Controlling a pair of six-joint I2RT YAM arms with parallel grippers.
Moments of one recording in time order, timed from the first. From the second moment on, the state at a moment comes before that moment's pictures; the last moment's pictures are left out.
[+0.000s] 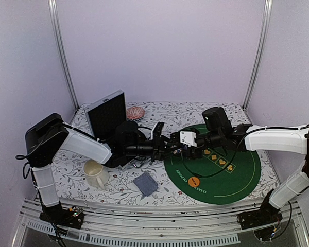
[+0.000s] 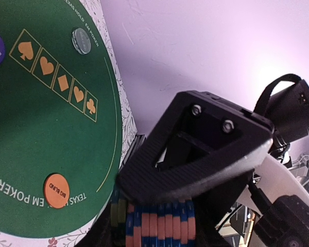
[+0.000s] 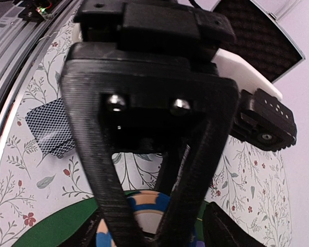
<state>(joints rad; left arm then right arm) -0.90 1.91 0.95 0.86 0.58 -1.24 0.78 1.50 0.94 -0.06 -0.43 -0.82</state>
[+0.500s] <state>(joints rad) -0.90 1.91 0.94 0.88 0.58 -1.27 0.78 1.50 0.95 -0.07 -0.40 -0.83</state>
